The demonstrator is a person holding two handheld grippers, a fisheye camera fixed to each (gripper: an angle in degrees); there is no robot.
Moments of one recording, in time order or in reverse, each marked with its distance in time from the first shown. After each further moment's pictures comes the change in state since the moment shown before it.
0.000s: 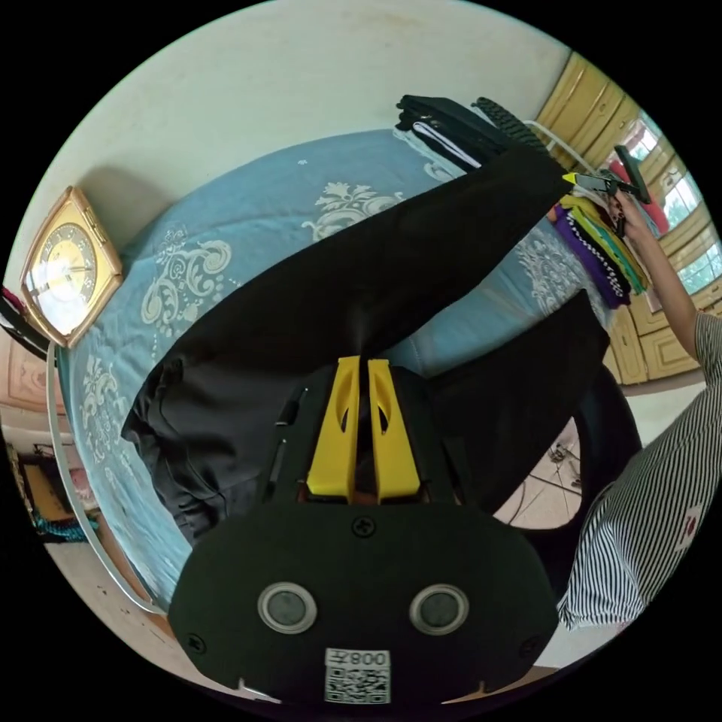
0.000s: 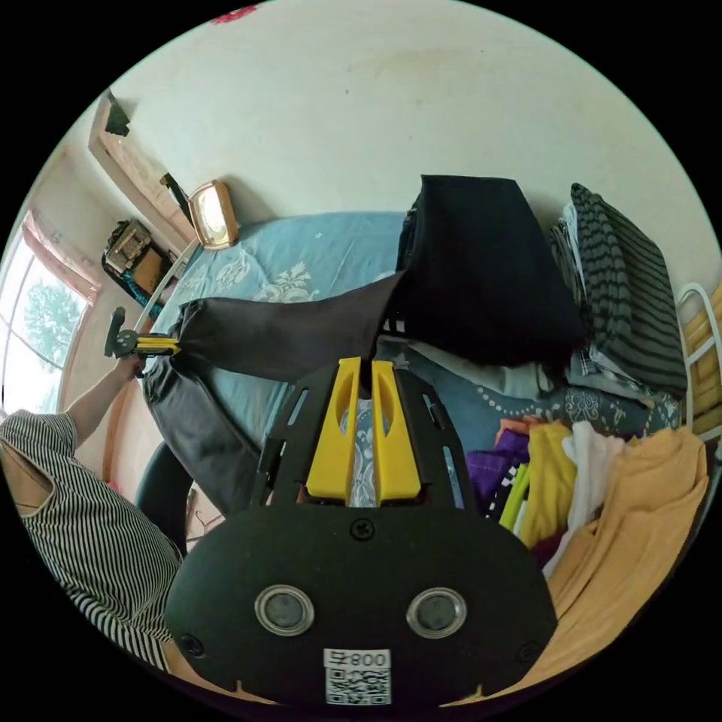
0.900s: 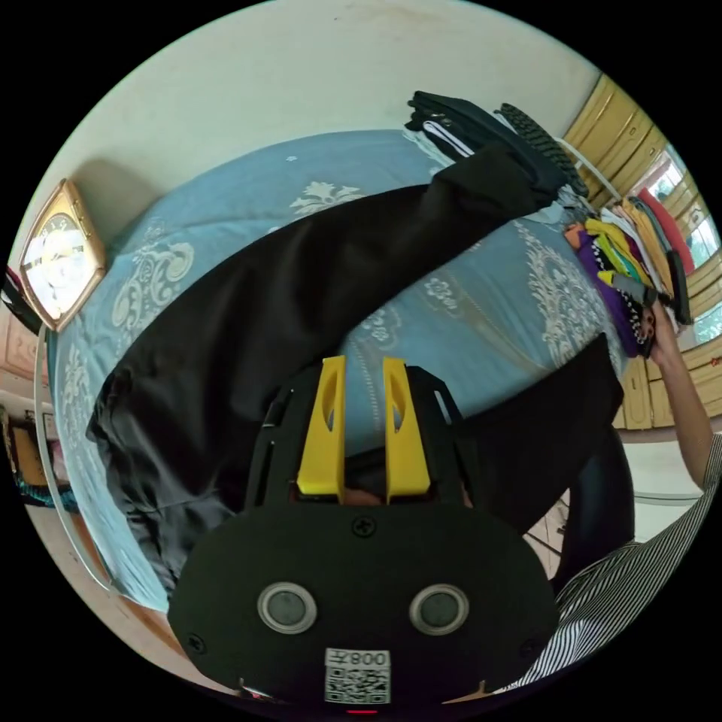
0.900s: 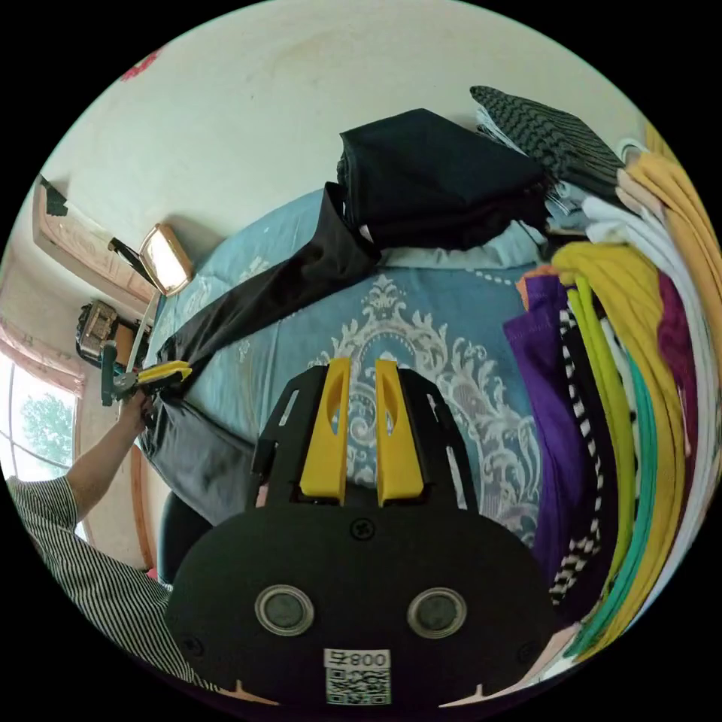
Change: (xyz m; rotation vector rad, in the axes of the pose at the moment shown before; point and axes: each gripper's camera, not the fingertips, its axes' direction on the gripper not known) left arm 0.059 -0.002 0.097 0.031 -0.059 -0.143; right arm -0.067 0.150 -0.032 0.056 0.008 0.331
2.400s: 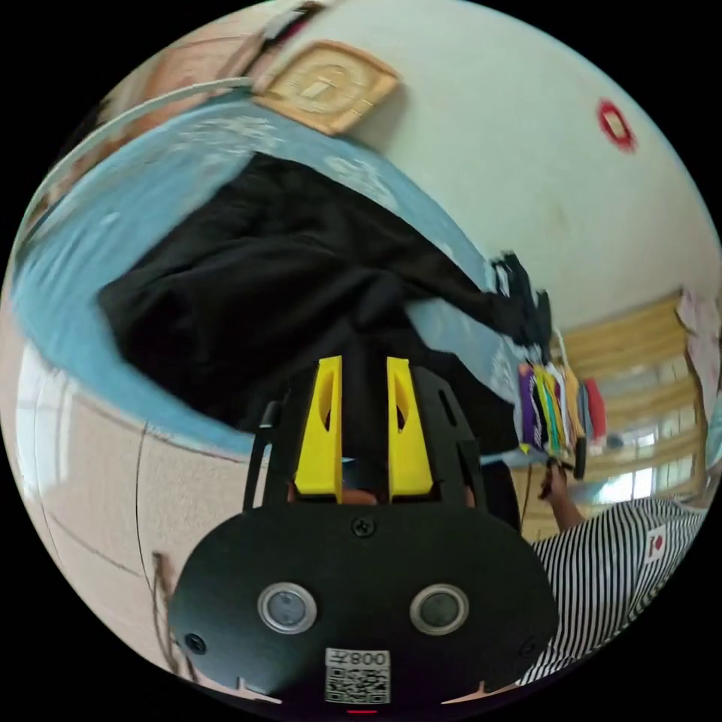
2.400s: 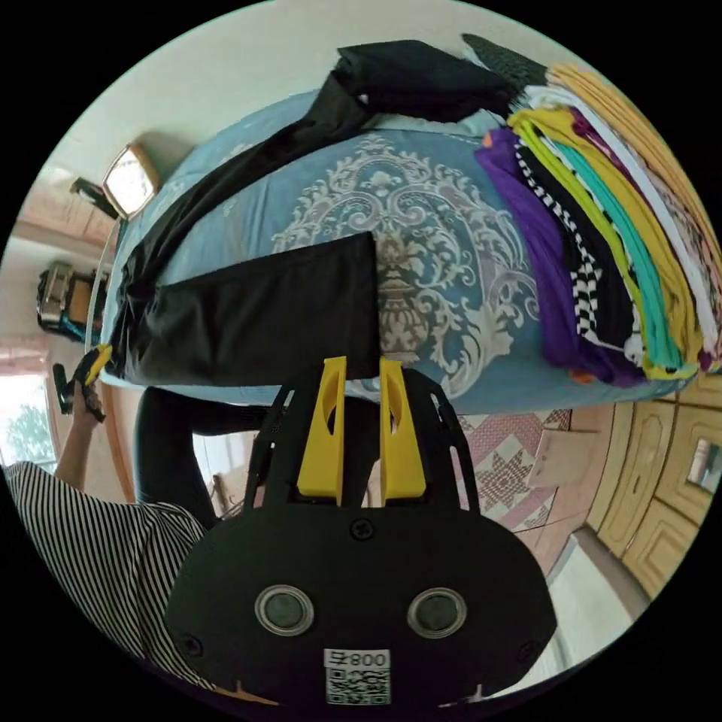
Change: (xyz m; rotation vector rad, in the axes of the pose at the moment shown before) left arm -0.204 0.472 0.102 0.248 0.437 -0.557; right arm -0.223 0.144 -0.235 -0.293 0.170 0.062
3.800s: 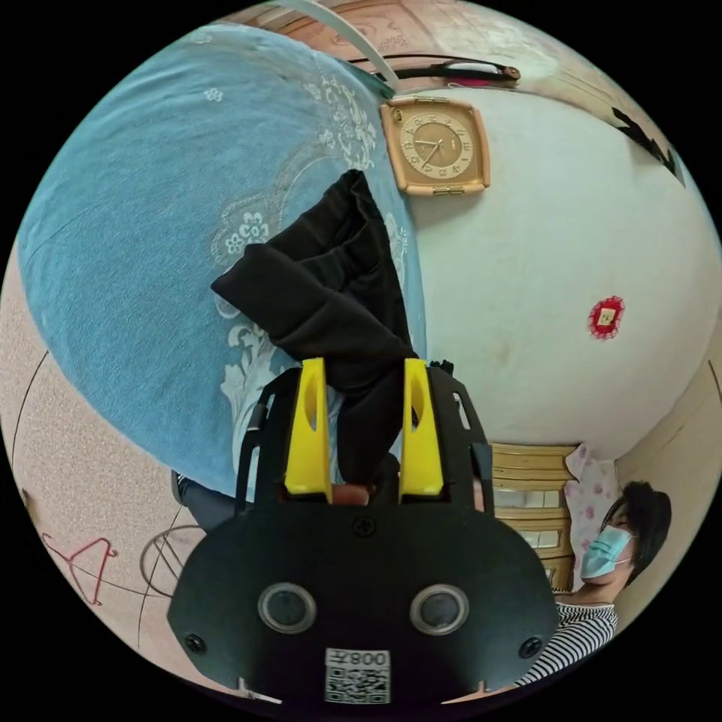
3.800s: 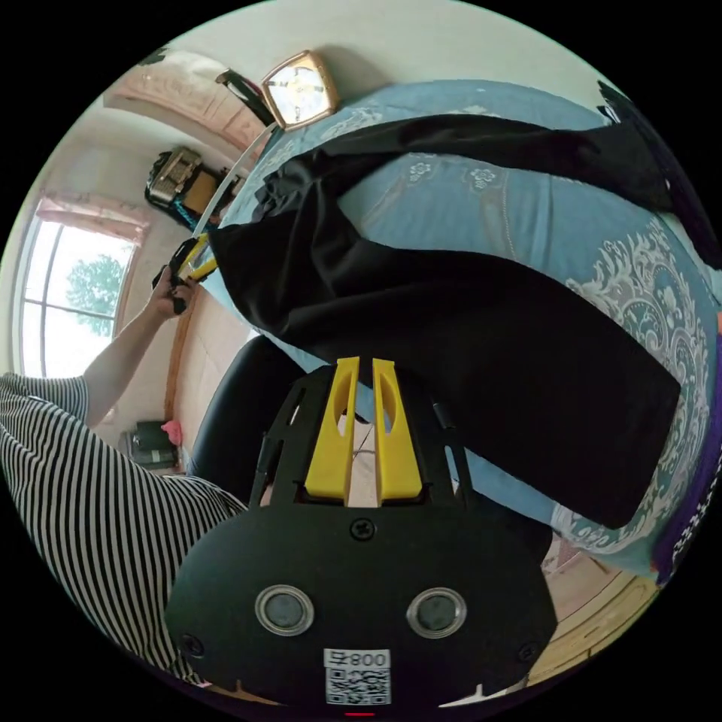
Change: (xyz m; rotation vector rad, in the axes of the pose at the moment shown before) left arm -0.318 0.105 -0.126 0.276 0.402 -0.556; right arm -0.335 -0.063 -0.194 -0.108 -0.310 -0.471
